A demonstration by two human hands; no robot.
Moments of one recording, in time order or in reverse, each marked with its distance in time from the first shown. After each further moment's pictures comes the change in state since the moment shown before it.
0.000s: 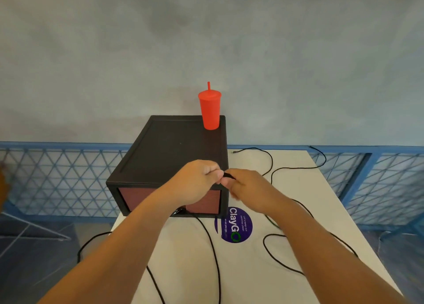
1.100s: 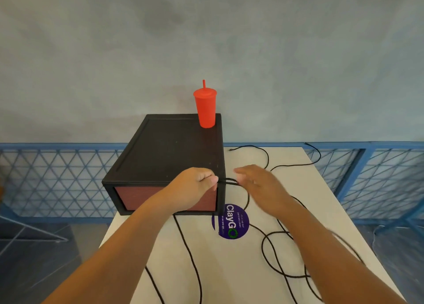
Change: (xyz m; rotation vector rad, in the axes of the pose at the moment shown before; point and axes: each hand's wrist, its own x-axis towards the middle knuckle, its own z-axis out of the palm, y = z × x) left_hand -0.005 -0.013 0.015 -0.018 -0.040 -0.019; right_hand -0.020 0.023 -0.005 -0.095 0.163 0.049
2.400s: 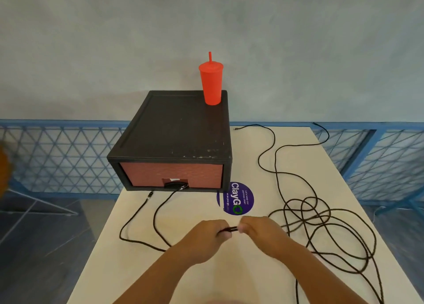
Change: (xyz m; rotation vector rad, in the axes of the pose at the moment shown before) left_hand -0.056 -0.073 0.129 -0.061 -0.280 -0.124; right_hand -0.065 0.071 0.109 -0.050 -0.386 0.100
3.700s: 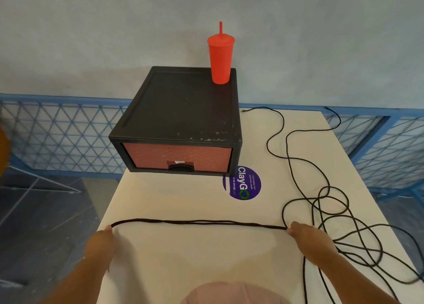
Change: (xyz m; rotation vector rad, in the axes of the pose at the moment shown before) left_hand -0.081 -0.208 -0.046 -0.104 0.505 -1.069; right_hand -0.019 0.115 0.040 -0.393 -0.051 0.364
